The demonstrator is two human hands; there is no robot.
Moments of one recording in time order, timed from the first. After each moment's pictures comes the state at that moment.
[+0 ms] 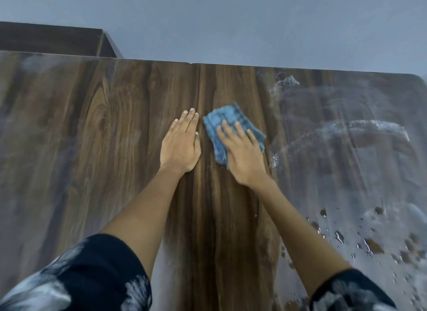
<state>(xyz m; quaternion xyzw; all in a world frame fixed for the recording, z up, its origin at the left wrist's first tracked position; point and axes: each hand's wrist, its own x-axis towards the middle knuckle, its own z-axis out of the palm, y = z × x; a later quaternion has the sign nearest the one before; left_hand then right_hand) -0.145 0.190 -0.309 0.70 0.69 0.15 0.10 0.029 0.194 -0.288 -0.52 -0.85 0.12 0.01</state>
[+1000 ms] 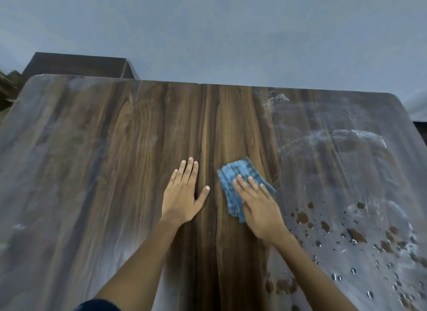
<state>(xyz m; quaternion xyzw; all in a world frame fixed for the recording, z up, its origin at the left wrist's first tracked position) -0.136 0.061 -0.303 0.70 0.71 0.06 0.12 0.085 0.069 -0.272 -0.51 -0.84 0.17 -0.03</state>
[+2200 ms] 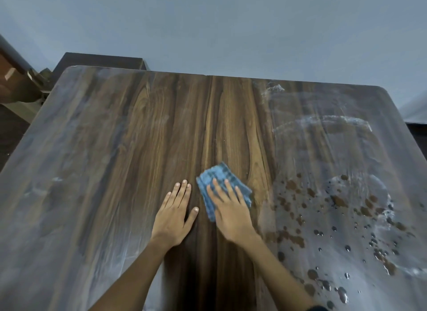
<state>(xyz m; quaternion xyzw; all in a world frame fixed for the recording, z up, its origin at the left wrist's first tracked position) -0.126 -0.091 -0.304 0.68 0.71 0.08 0.16 0.049 -0.039 -0.284 -0.48 -0.86 0.12 -0.06</state>
